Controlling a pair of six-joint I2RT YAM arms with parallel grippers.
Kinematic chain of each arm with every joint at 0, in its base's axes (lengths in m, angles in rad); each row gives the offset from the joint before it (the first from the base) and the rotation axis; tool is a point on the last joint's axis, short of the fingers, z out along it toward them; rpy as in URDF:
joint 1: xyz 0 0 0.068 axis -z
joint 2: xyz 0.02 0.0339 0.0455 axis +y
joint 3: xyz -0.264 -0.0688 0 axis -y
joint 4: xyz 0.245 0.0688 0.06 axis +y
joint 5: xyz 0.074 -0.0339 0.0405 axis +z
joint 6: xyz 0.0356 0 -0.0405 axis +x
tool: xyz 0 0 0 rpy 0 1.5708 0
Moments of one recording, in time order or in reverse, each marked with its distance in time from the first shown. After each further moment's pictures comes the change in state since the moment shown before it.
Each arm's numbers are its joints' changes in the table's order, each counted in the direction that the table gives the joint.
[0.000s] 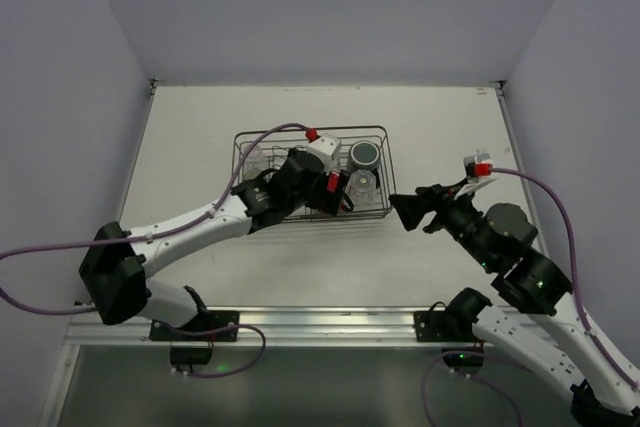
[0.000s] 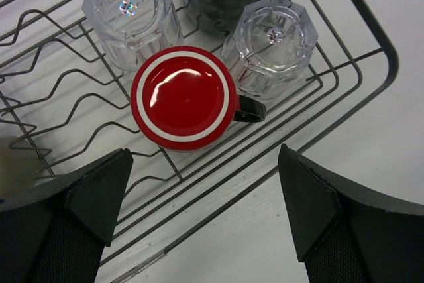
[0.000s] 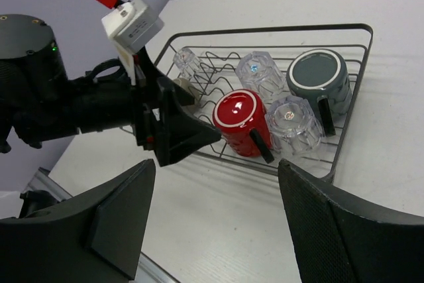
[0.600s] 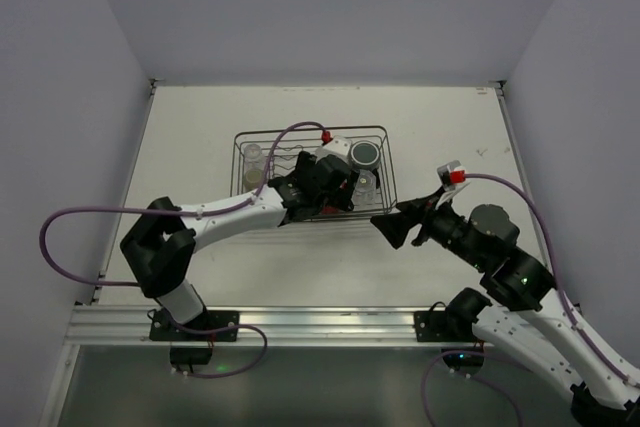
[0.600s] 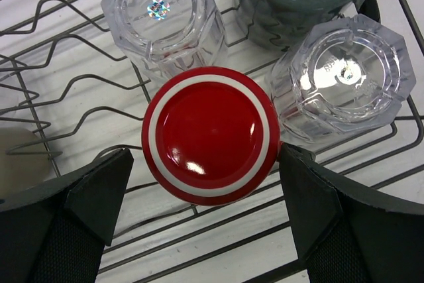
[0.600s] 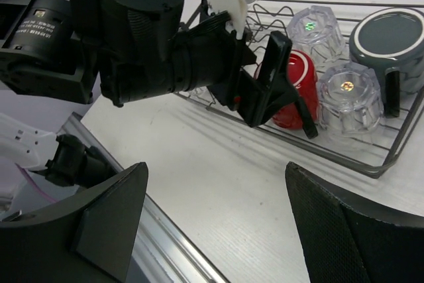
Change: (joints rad) left arm 0.038 0.272 0.101 -0.011 0.250 -0.056; right arm 0.000 -0.007 -0.106 -0.042 0.217 0.008
